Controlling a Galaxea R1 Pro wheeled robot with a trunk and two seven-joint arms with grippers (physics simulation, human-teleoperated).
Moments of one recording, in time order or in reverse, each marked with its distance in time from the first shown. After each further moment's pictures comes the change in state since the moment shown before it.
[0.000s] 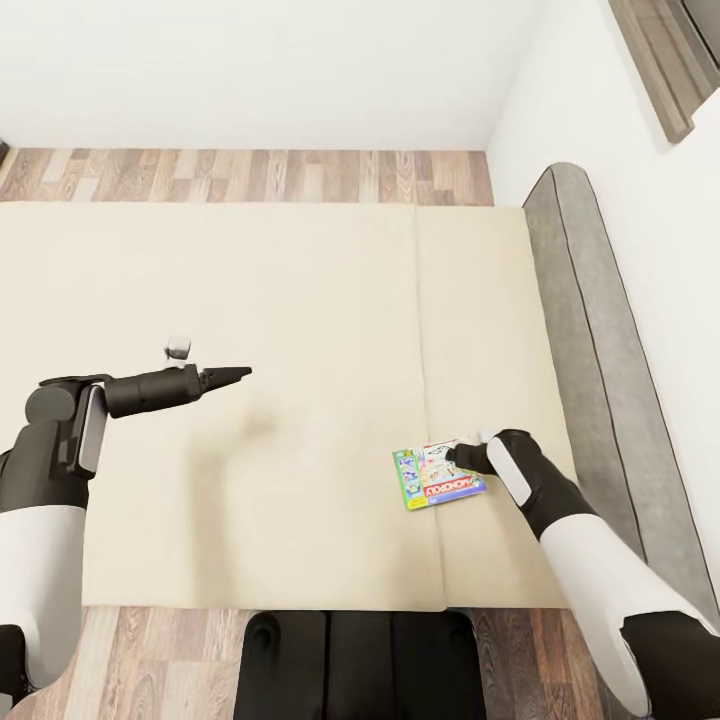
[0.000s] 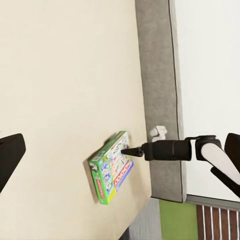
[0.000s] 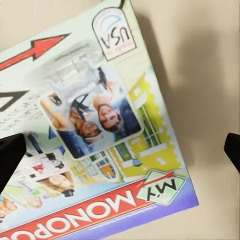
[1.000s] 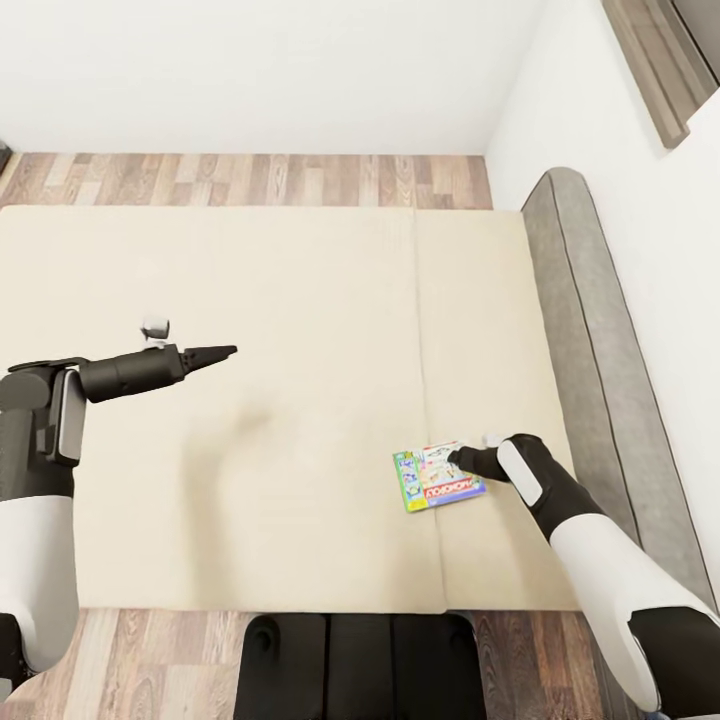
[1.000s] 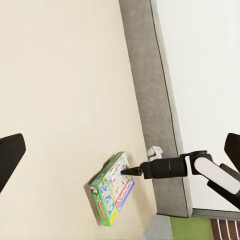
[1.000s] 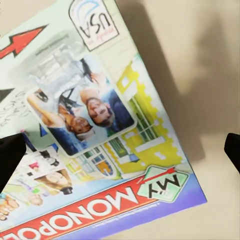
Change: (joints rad) left arm -0.032 0.014 0.038 -0.061 0.012 0.002 -0.013; right arm -0.009 -0.032 -0.008 0.065 -0.085 -0.028 0.061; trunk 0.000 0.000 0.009
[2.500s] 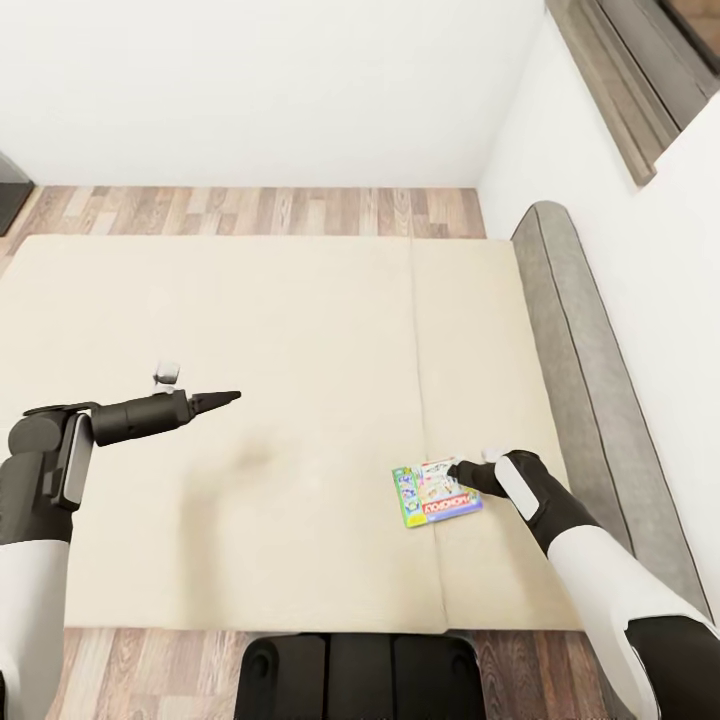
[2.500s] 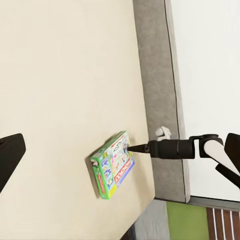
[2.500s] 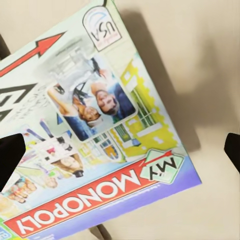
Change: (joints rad) left arm 0.142 0.009 0.000 0.008 -0.007 -0.014 0.008; right arm 0.030 0.009 -0.003 0.057 -0.003 -0.059 0.003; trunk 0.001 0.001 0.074
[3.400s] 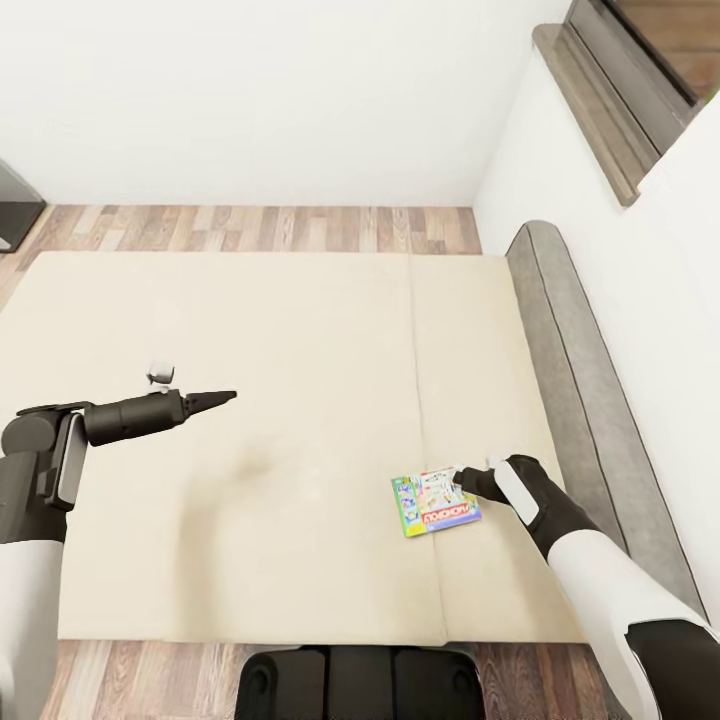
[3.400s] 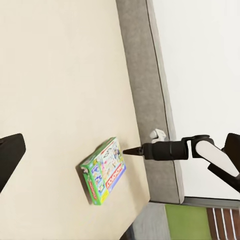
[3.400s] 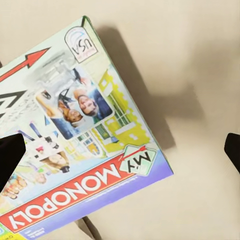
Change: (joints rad) left arm 0.000 0.015 0.001 0.000 0.000 0.000 -0.041; right arm 0.012 0.001 0.000 0.009 -0.001 -0.002 -0.064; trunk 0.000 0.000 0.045
